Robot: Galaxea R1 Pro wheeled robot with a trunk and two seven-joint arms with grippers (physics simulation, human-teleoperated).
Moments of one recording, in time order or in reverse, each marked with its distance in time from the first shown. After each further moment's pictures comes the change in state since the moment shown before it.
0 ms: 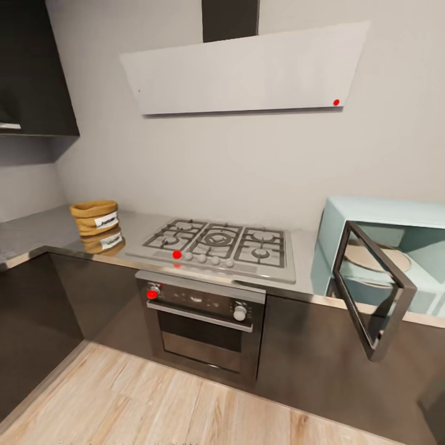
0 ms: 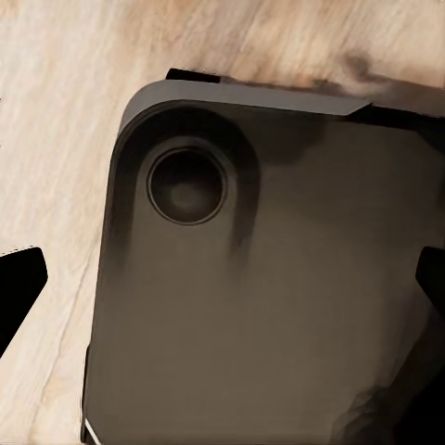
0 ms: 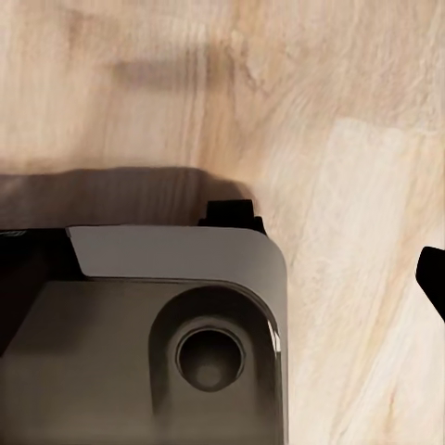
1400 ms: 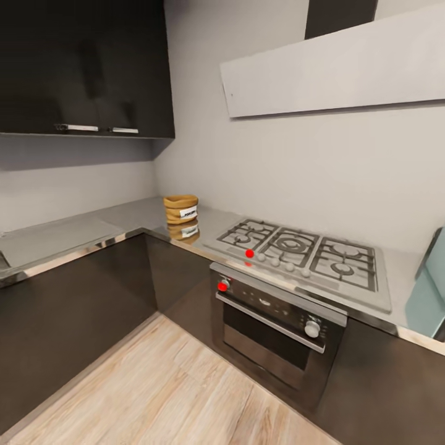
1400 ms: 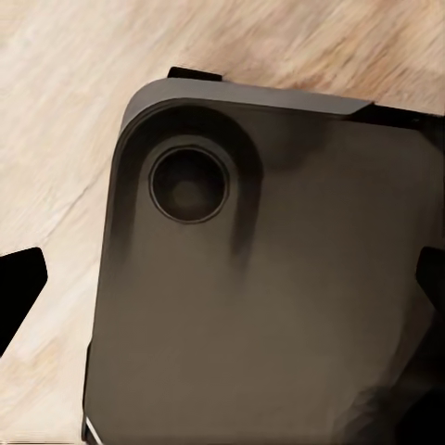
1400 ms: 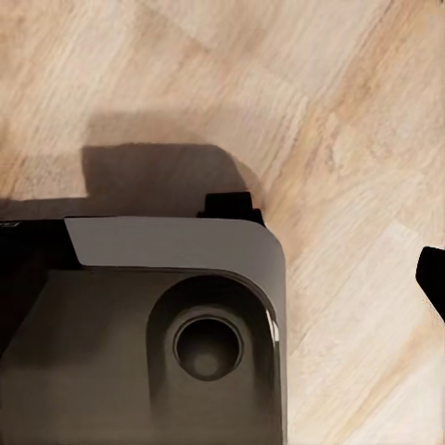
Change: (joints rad) left arm 0.000 0.001 0.002 0.001 0.001 0.006 0.000; right arm 0.012 0.000 0.000 0.000 0.000 -0.002 -0.002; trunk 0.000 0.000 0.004
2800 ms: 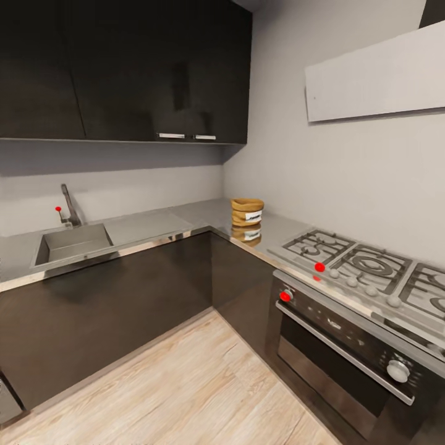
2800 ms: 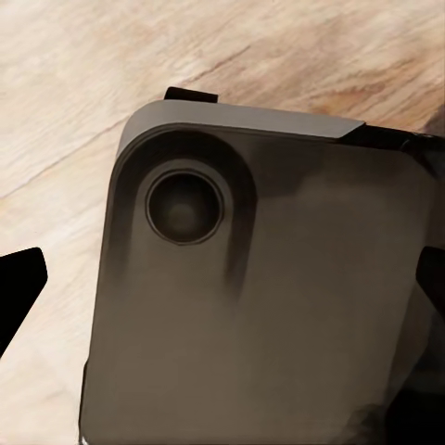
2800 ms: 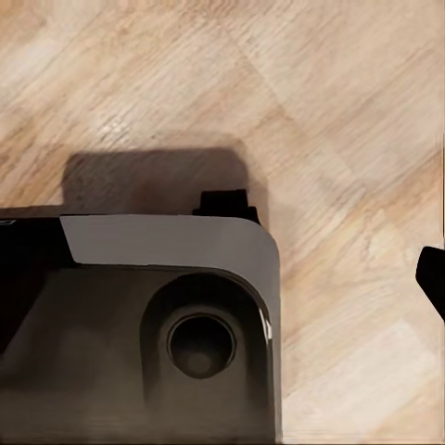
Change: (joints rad) left arm 0.000 -0.001 -0.001 0.000 0.000 -0.008 0.000; right arm 0.001 -0.006 0.002 -0.001 0.003 0.033 0.003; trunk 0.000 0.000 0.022
